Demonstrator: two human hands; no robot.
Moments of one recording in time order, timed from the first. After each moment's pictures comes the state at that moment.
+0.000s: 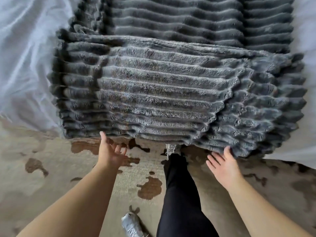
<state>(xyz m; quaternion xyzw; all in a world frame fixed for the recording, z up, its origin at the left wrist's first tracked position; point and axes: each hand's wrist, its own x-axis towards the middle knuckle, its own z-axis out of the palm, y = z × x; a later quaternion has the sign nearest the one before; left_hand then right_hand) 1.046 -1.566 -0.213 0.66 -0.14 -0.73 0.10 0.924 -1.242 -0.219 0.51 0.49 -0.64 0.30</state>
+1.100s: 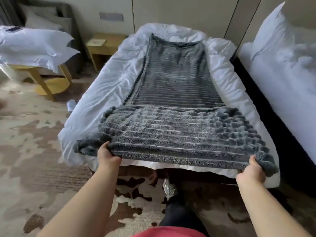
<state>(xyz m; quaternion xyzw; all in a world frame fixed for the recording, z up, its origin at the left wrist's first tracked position) 1.153 -1.570 0.053 0.45 -0.15 -0.85 0.21 1.023 -1.195 0.048 0.49 0.51 -0.70 -0.08</state>
